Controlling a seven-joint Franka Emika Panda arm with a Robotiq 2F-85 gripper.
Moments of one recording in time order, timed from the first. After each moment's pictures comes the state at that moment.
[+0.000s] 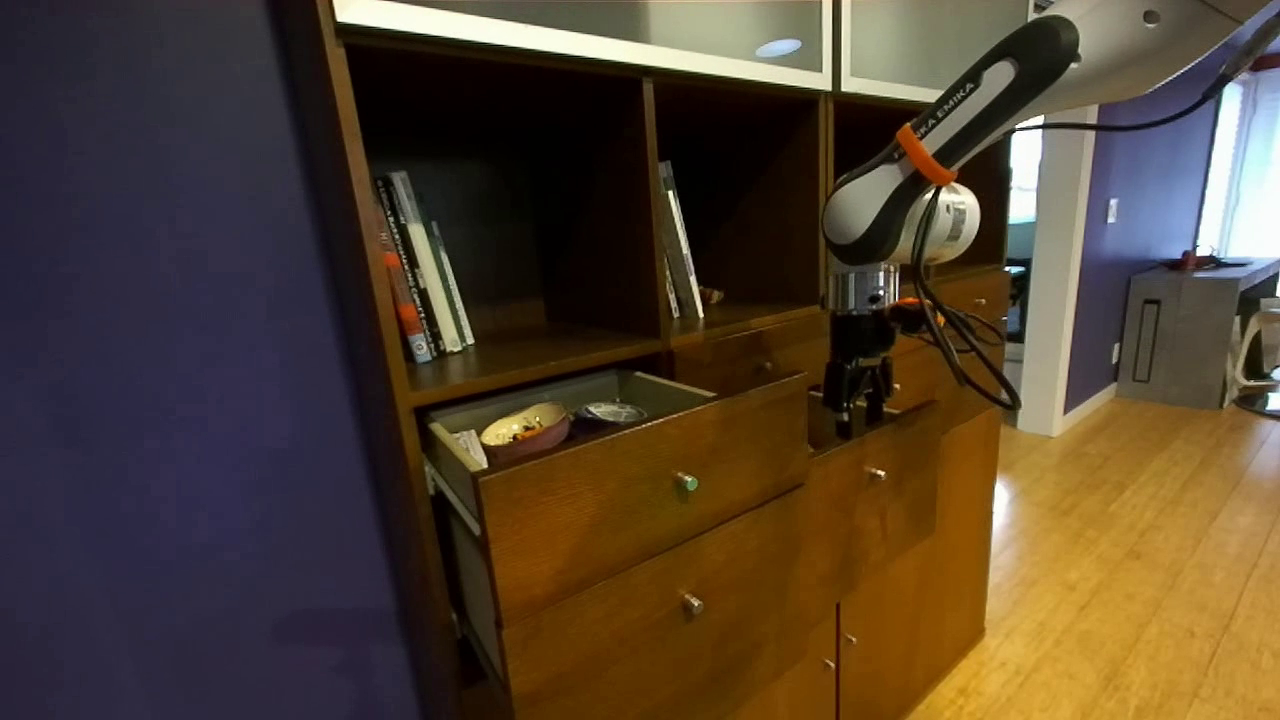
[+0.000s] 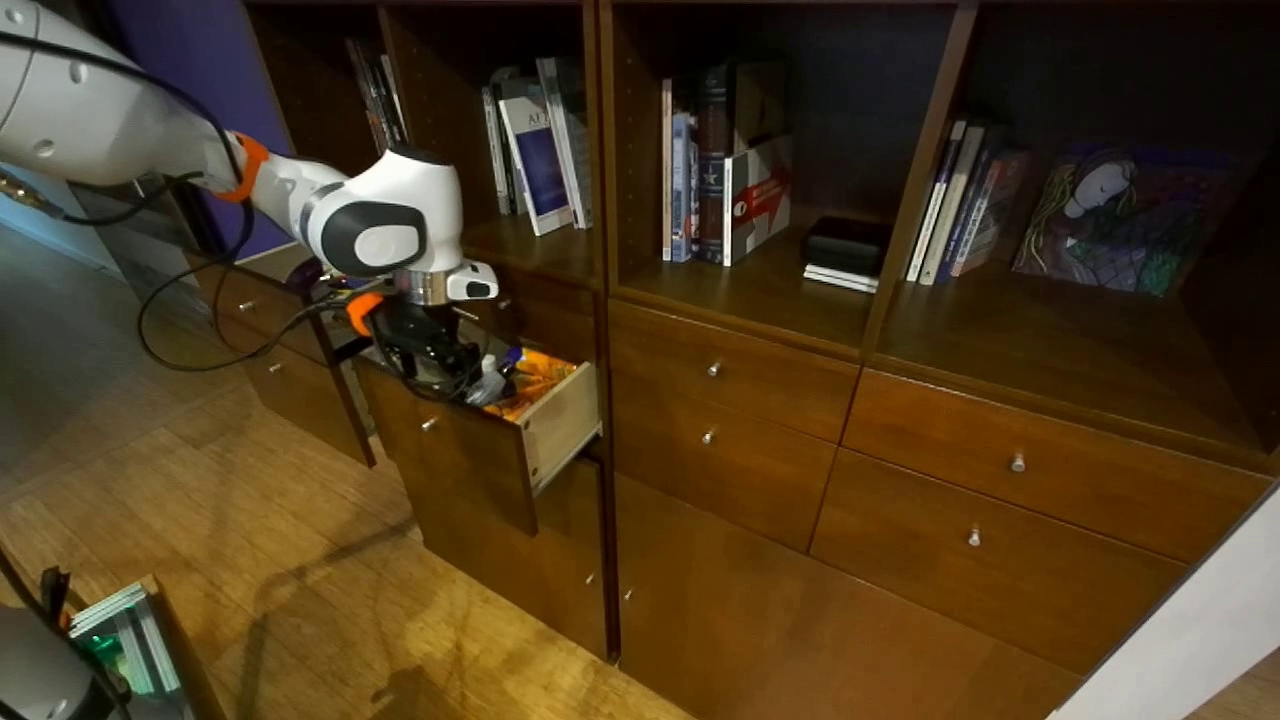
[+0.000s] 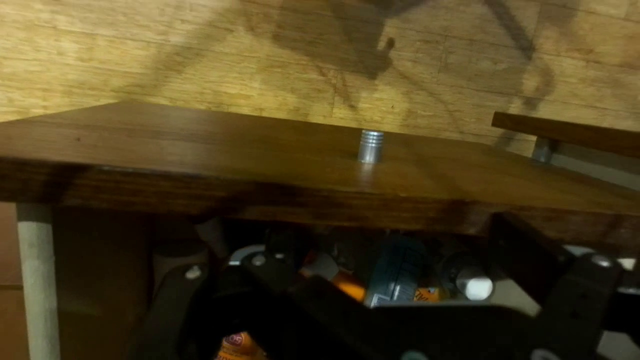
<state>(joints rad) 0.07 -0.01 0.02 -2.25 0.13 2.15 -0.30</state>
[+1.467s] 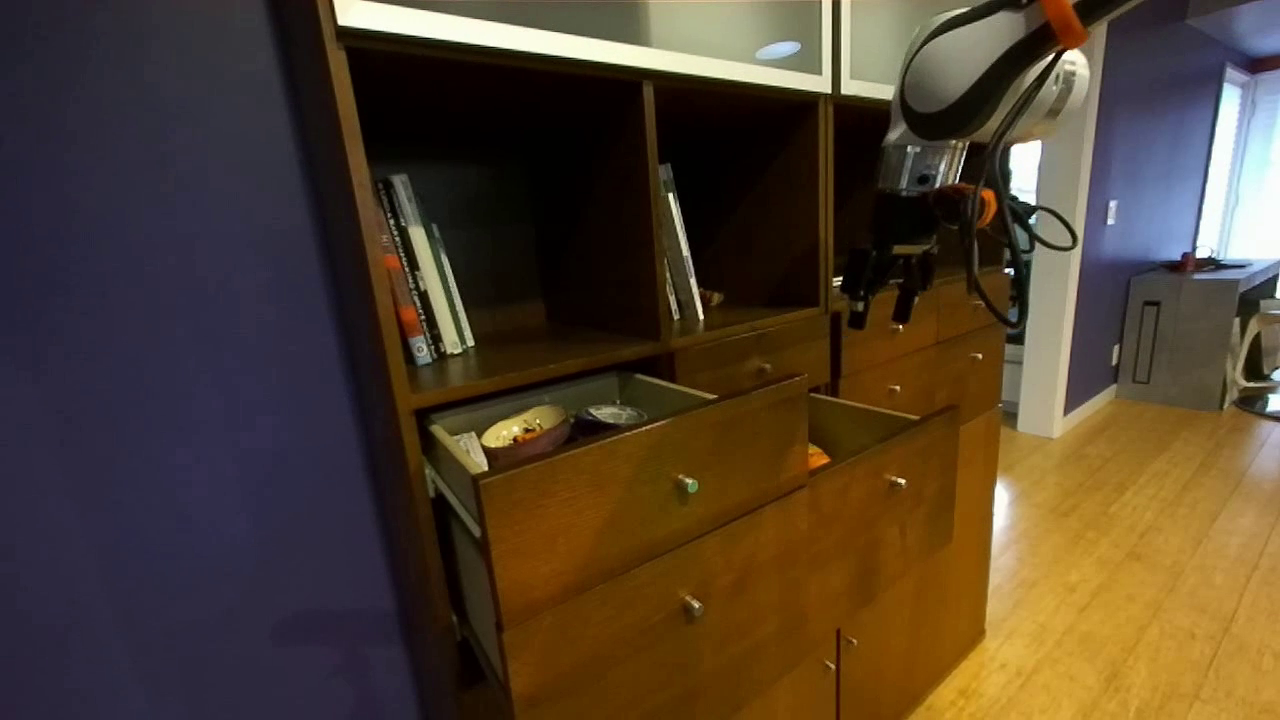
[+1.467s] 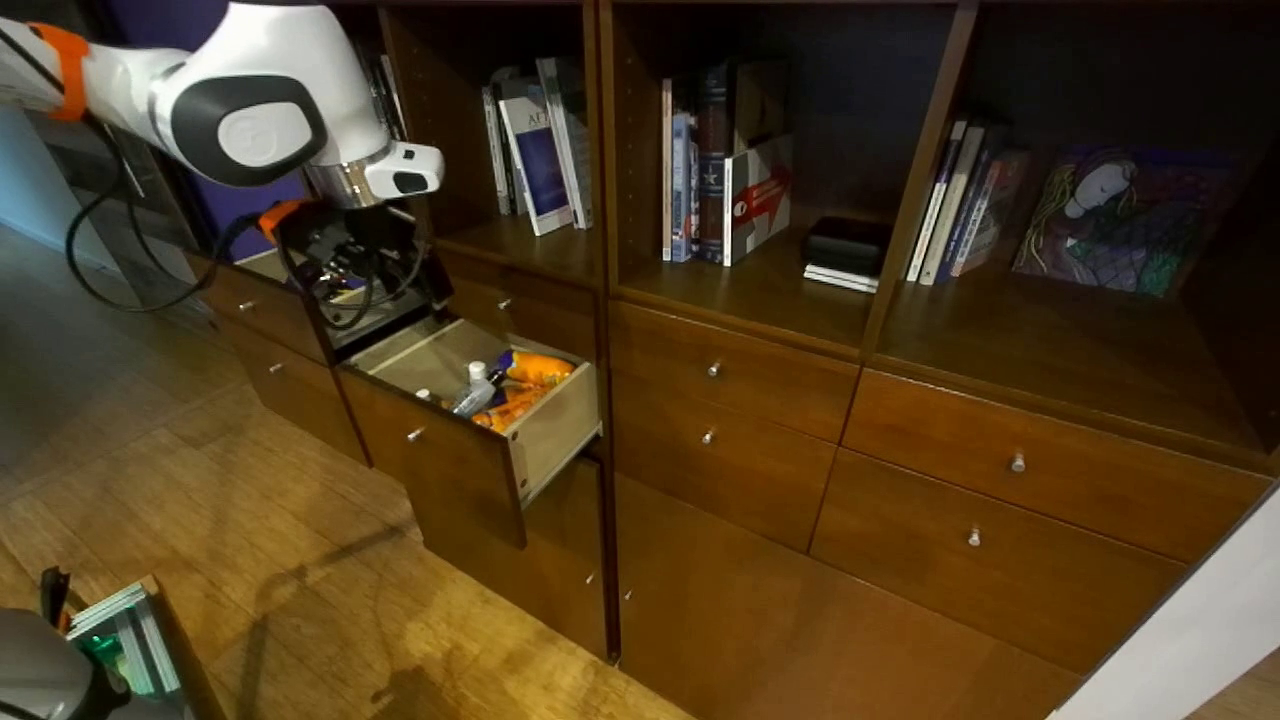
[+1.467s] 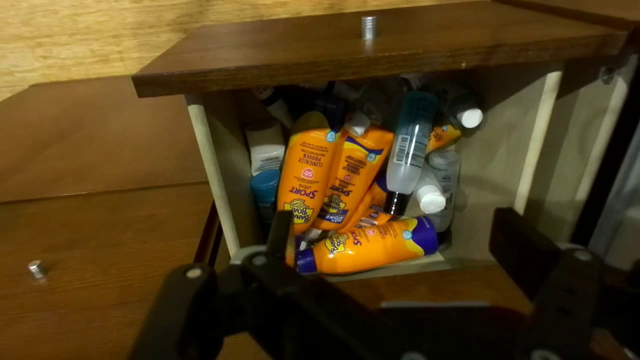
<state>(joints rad) 0.04 -0.39 0.02 -2.33 0.07 2.16 -0.06</state>
